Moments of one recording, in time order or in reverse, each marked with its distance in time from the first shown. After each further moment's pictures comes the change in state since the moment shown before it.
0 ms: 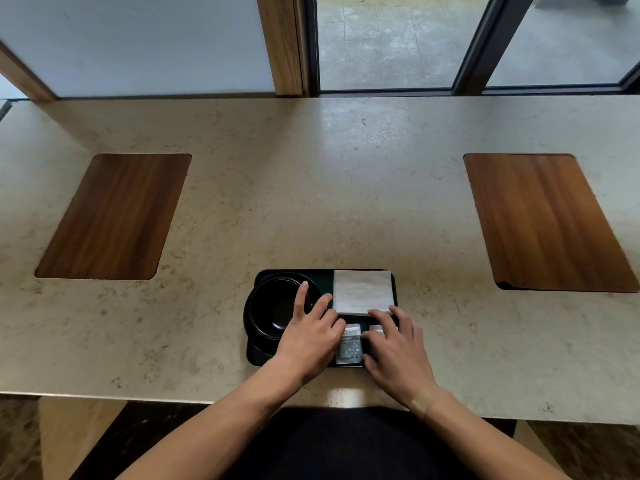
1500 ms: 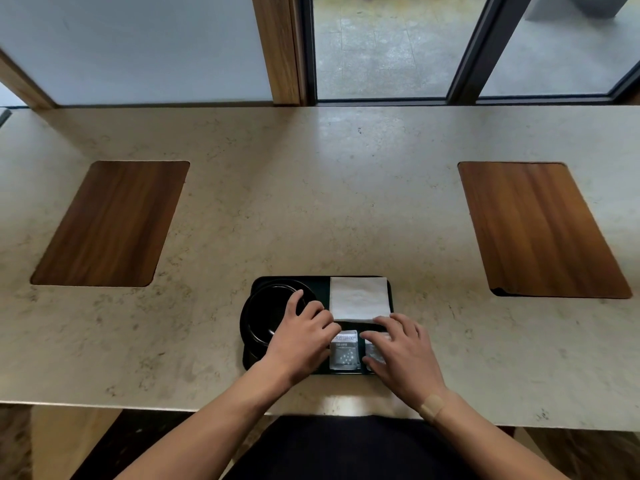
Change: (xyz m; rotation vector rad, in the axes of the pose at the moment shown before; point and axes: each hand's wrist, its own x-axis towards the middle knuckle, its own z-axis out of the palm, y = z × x) left_hand 0.002 -0.013 0.001 -0.116 0.092 0.041; right_hand -0.001 0.020 -0.006 -0.020 0.096 -0.060
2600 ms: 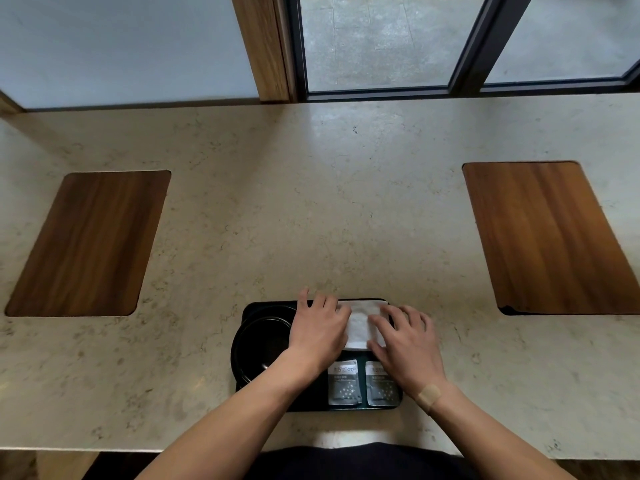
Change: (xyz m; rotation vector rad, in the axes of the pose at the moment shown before) left_hand 0.085 -0.009 -0.006 -0.059 -0.090 -0.175; right_hand 0.064 0.030 0.010 -0.071 0.038 0.110
